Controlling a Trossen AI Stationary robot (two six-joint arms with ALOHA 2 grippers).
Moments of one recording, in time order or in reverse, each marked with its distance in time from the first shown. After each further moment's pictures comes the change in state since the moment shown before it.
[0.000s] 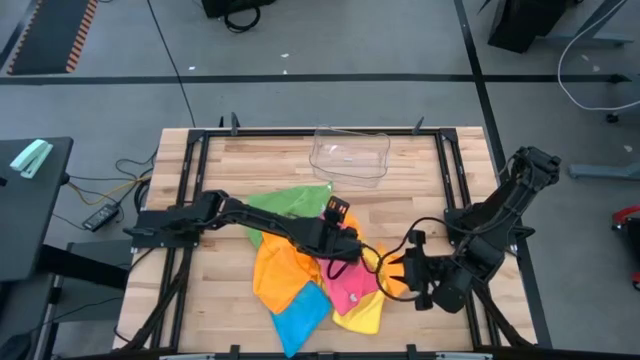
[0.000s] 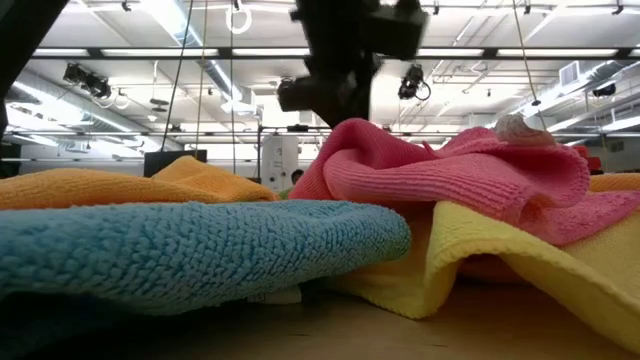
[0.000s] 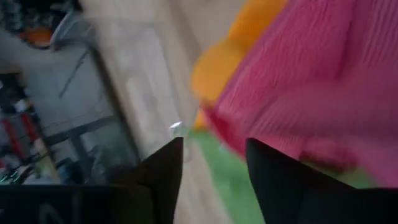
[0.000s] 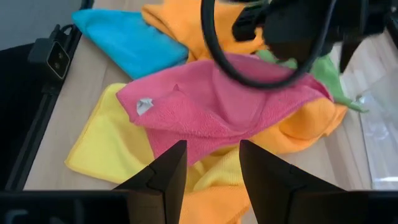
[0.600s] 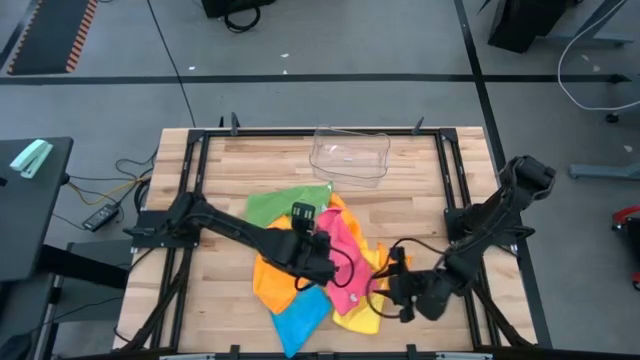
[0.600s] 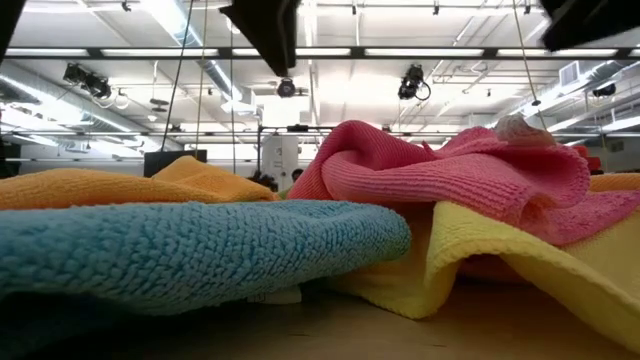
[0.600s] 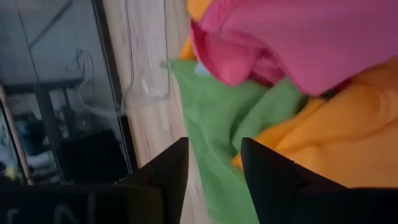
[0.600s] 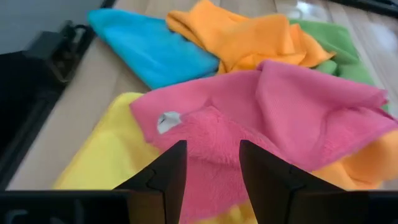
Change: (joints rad) left arm -0.134 -0.154 0.001 -0.351 0.058 -0.472; right arm -0.060 0.163 -0.221 0.560 -0.003 -0.213
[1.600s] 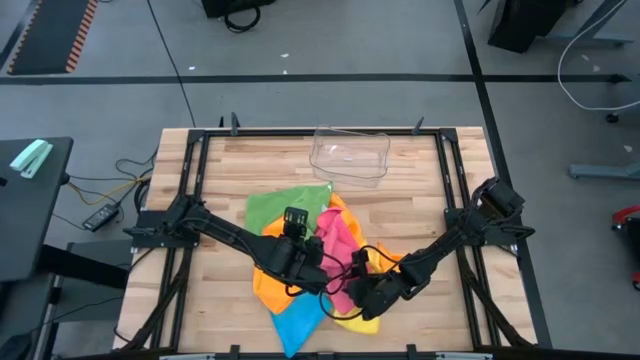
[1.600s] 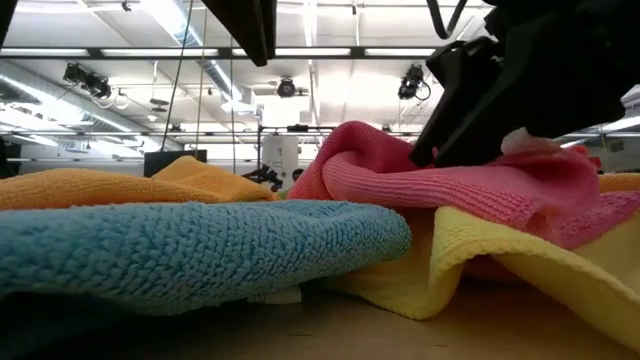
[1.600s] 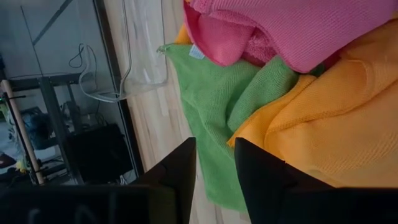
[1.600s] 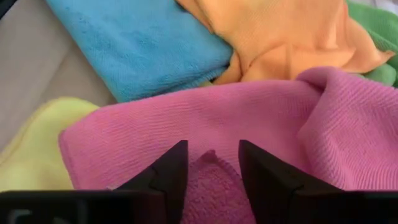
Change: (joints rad) left arm -0.047 -0.008 -0.001 -0.088 -0.001 -0.050; right arm -0.190 0.324 0.151 0.139 -0.143 -0.202
